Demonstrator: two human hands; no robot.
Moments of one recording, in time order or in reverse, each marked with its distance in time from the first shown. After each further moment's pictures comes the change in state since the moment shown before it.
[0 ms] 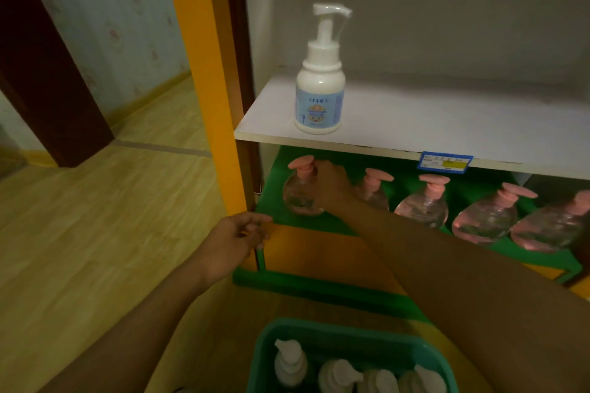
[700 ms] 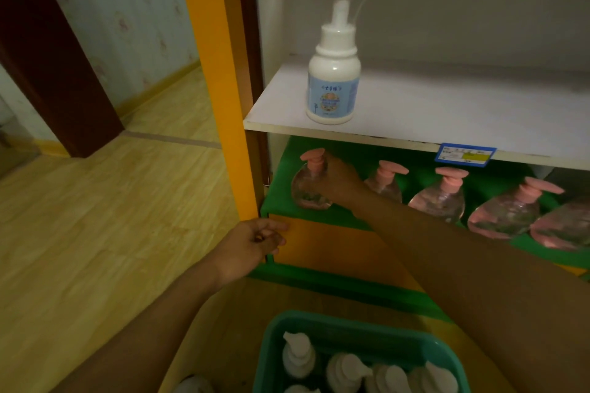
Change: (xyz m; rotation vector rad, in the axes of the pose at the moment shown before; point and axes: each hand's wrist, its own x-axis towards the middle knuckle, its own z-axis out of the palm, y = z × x) left_hand 0.004 -0.018 0.011 0.032 -0.115 -0.018; right_hand -0.003 0.002 -0.001 0.143 -0.074 -0.069
